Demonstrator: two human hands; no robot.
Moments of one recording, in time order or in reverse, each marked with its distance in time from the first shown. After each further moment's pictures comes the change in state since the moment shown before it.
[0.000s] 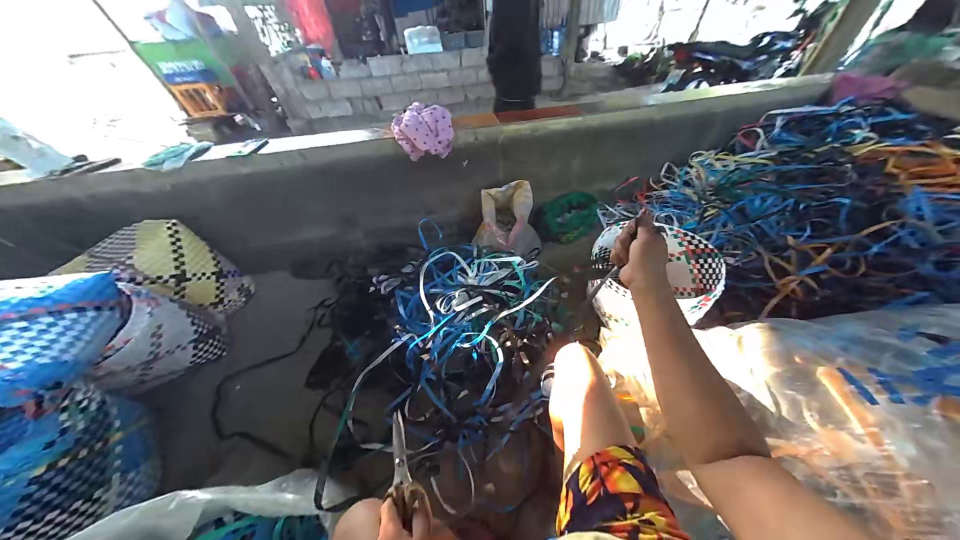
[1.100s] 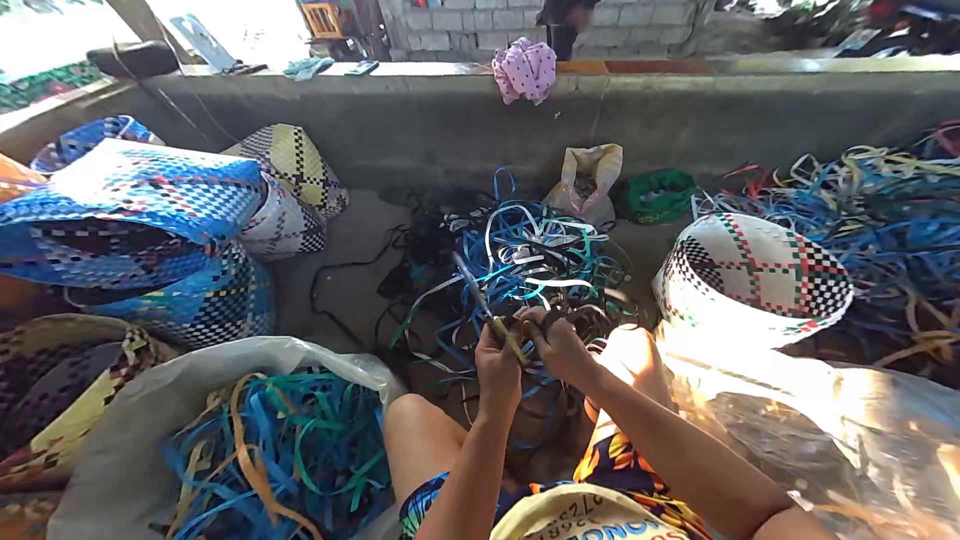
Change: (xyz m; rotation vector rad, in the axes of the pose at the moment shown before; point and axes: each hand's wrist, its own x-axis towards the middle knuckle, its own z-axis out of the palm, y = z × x) left_hand 0.044 0.182 -0.002 -1.277 0.051 -0.004; right_hand -0.202 0.107 0.052 -0.676 -1.155 -0.148
